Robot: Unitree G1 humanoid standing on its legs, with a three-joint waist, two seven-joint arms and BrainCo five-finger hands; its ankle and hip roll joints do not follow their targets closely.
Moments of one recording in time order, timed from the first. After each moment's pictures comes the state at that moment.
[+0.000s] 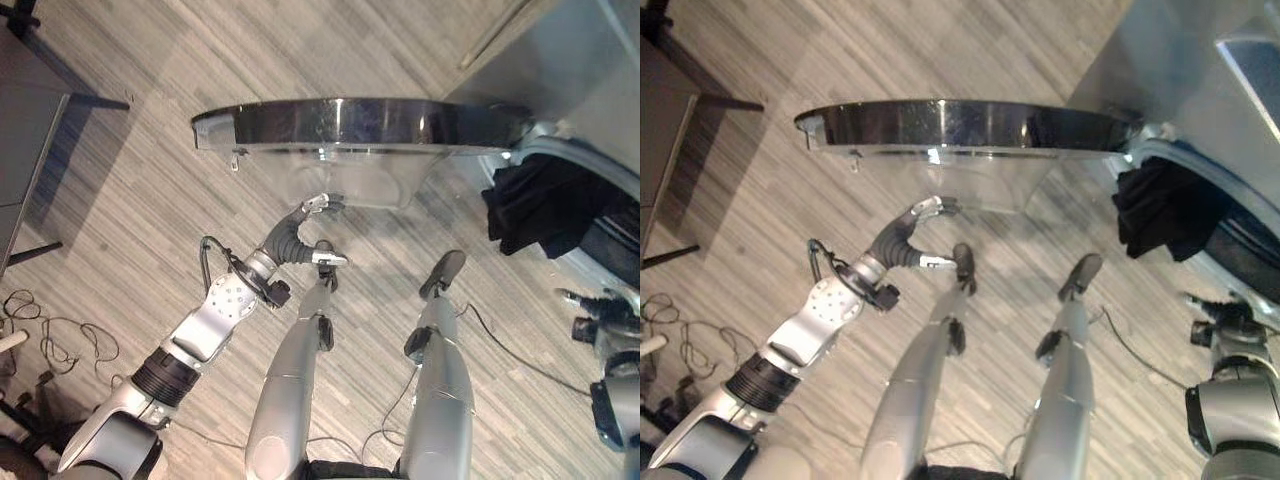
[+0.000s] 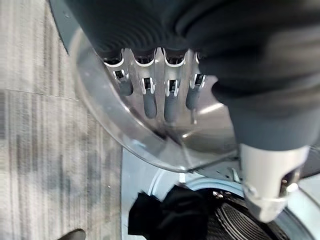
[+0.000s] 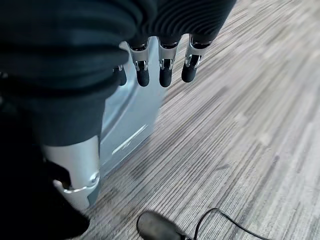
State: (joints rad) left arm -0.50 0.54 -0.48 -0.01 -0.22 -0.07 0.04; right arm -0.74 -0.79 0.13 1.44 0.38 0.01 -0.10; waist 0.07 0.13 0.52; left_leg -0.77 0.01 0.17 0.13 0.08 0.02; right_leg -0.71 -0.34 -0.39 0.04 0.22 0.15
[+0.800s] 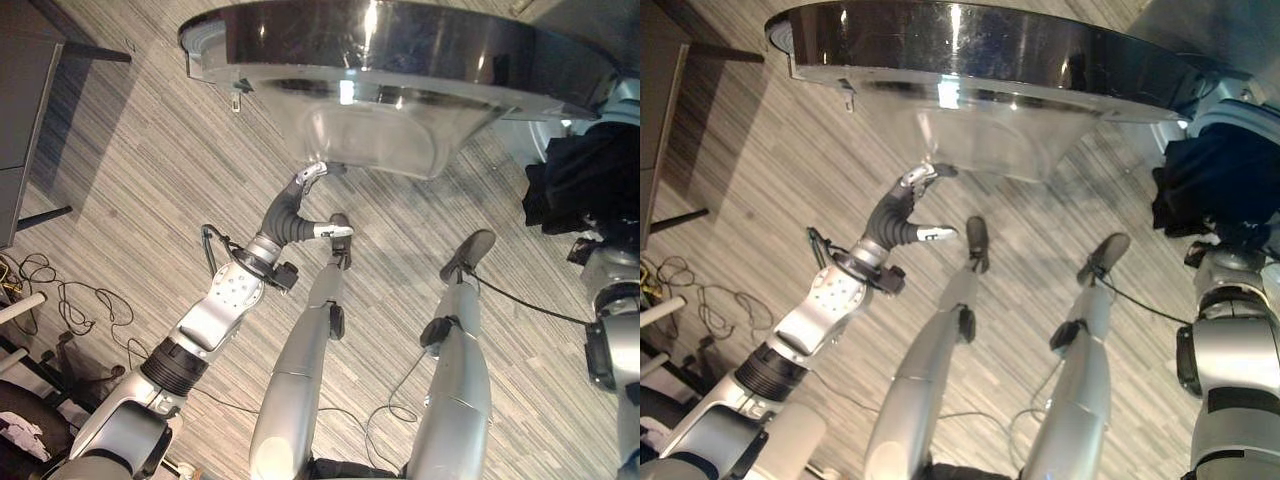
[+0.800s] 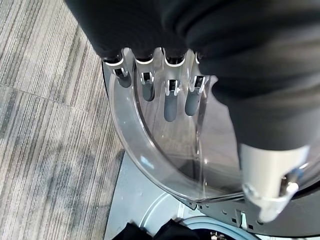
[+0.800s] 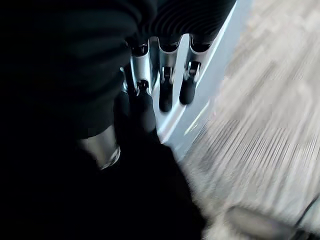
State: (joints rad) left arm -0.55 0.50 -0.49 0.00 -0.32 -0.13 0.15; right arm -1.07 -0.74 0.09 1.46 0.60 -0.05 -0.36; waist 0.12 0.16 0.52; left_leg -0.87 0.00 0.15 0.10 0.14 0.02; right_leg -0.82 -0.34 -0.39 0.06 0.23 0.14
